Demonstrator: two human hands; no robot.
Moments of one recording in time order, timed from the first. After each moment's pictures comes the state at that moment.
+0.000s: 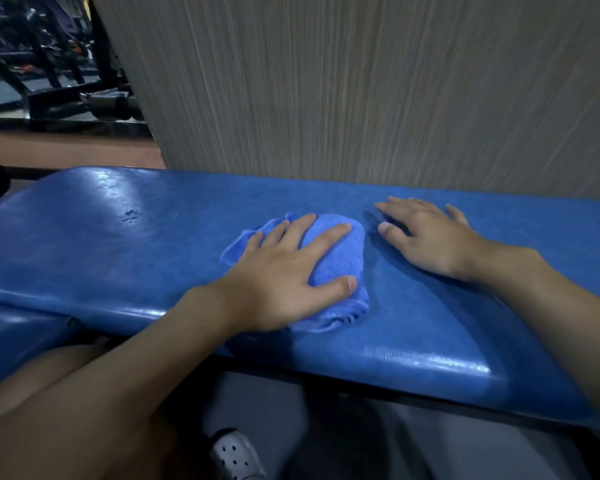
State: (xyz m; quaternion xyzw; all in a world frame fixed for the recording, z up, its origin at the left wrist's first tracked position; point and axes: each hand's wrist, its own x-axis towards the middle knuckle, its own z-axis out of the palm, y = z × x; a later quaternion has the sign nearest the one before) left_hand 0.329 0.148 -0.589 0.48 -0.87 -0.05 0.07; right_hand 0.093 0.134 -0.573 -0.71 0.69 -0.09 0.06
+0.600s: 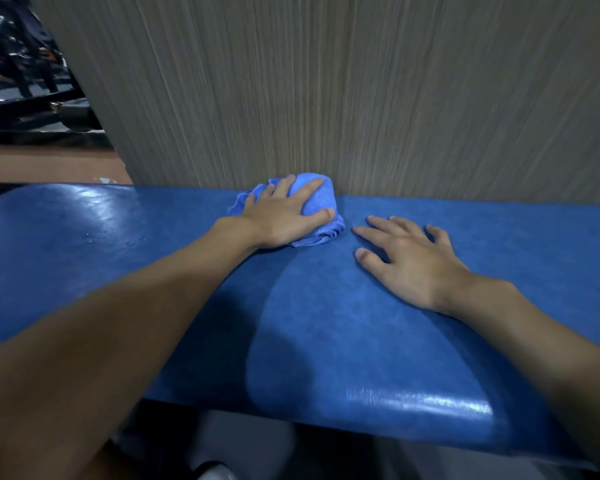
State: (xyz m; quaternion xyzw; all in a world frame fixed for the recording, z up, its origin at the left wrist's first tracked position) left_hand 0.280 0.003 -0.583 0.55 -0.83 -0.09 0.07; right_hand 0.091 0.129 -0.590 -0.71 0.70 -0.07 0.06
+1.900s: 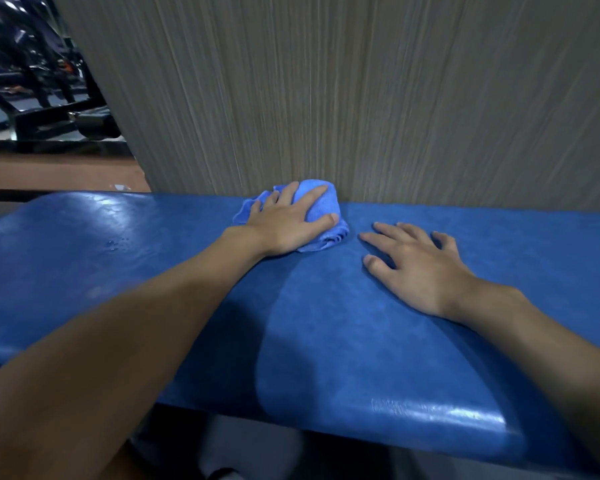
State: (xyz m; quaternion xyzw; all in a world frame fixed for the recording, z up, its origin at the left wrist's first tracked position) left_hand 0.296 -0.006 -0.587 0.56 -0.82 -0.08 0.08; right_hand 0.103 0.121 -0.591 -0.72 0.69 -0.07 0.05
